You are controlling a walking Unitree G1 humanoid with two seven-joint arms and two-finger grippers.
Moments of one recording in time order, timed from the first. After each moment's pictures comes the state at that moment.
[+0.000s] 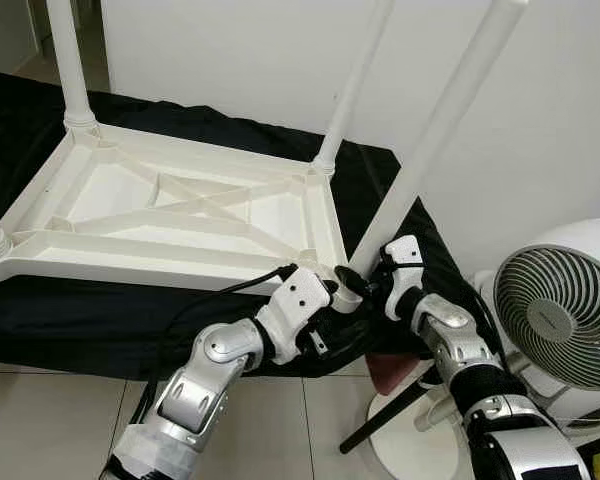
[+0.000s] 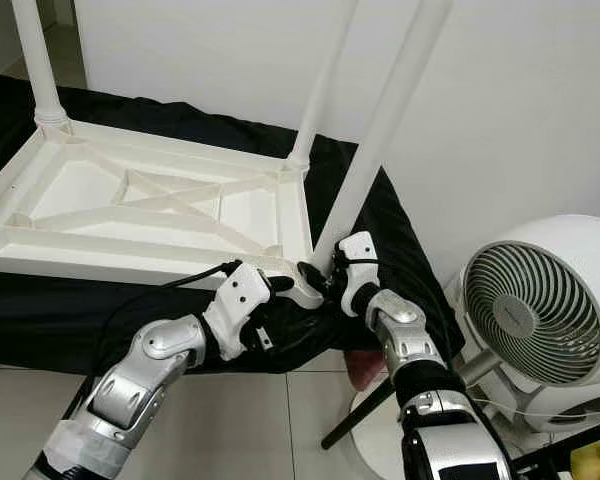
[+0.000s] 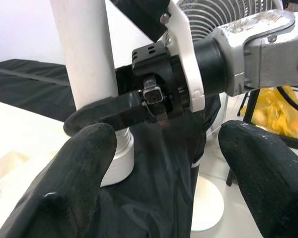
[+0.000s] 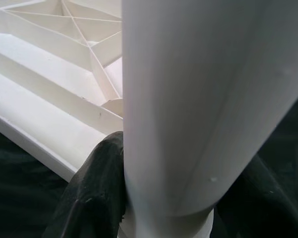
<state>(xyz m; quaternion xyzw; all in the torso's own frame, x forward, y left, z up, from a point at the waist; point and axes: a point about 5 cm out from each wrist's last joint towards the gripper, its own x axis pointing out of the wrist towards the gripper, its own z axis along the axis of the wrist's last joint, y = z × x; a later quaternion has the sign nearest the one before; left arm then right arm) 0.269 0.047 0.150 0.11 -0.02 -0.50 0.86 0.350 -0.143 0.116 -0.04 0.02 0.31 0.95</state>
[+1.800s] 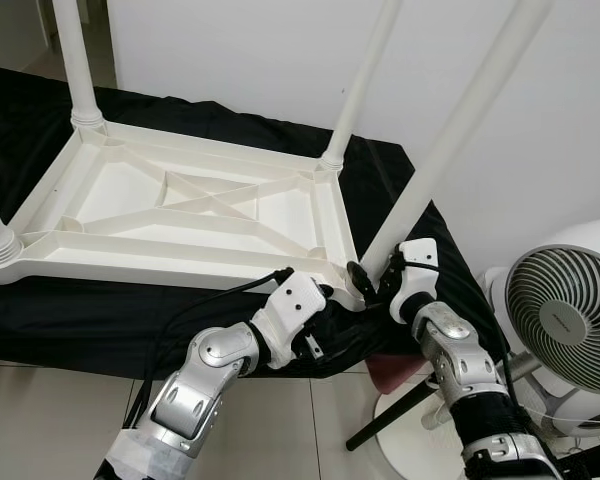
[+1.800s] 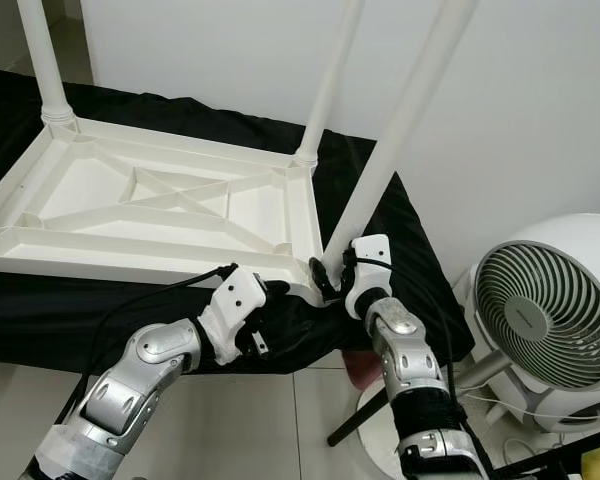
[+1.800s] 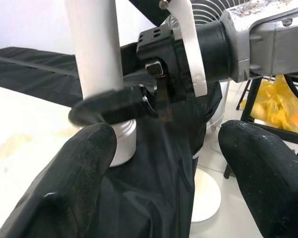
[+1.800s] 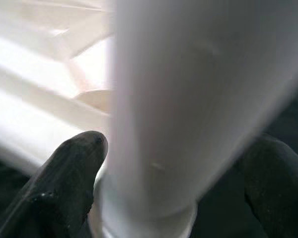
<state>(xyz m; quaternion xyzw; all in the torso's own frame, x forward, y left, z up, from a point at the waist) 0.266 0.047 0.152 0.11 -0.02 -0.50 0.86 0.342 -0.152 0.129 -0.07 0.02 0.25 0.97</state>
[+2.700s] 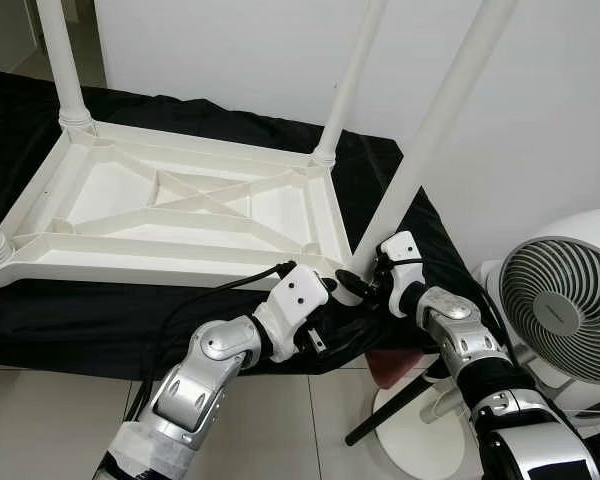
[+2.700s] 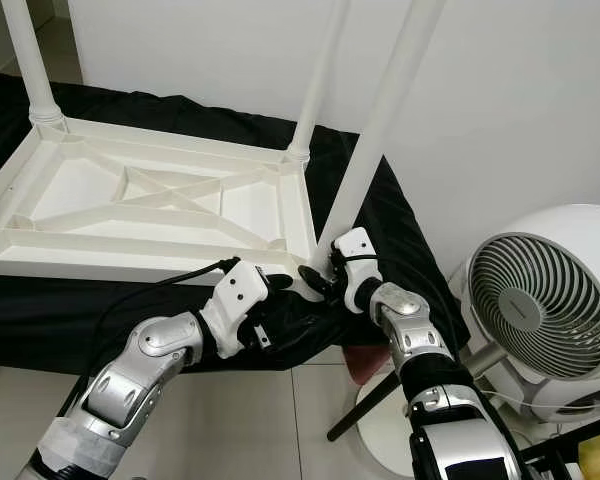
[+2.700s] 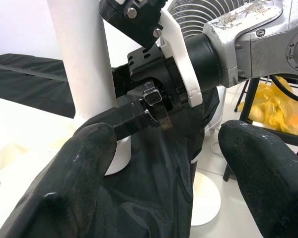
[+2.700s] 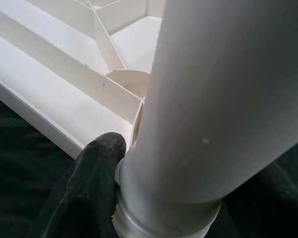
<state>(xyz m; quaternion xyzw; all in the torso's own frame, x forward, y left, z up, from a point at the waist) 0.267 0.046 0.156 0.11 -0.03 -0.50 0.86 0.354 -0.148 0.123 -0.10 0.05 0.33 0.94</state>
